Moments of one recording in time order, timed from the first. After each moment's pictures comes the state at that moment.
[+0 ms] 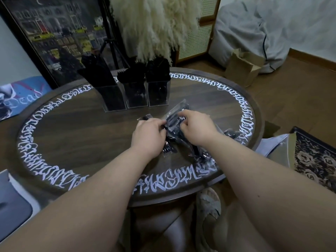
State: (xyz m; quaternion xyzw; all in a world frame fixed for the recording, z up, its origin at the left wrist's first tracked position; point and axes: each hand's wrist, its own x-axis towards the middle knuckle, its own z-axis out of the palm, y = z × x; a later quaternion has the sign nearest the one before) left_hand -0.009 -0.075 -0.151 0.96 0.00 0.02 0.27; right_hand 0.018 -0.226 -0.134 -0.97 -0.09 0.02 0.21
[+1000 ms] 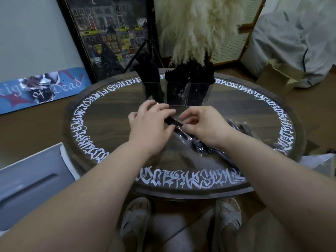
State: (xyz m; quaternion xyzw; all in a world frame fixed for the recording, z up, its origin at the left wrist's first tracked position) left_hand -0.051 0.011 -0.109 0.98 0.02 0.11 0.16; right_hand -0.008 -0.149 -0.100 -0.89 -0.17 0.10 0.42
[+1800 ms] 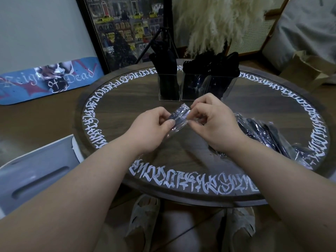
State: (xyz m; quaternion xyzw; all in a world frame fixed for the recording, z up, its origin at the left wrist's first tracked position) left_hand -0.052 0.050 -0.117 0.92 0.05 0.00 0.39; right_hand 0.001 -0.125 -0.128 -0.87 -0.31 -0.10 0.37
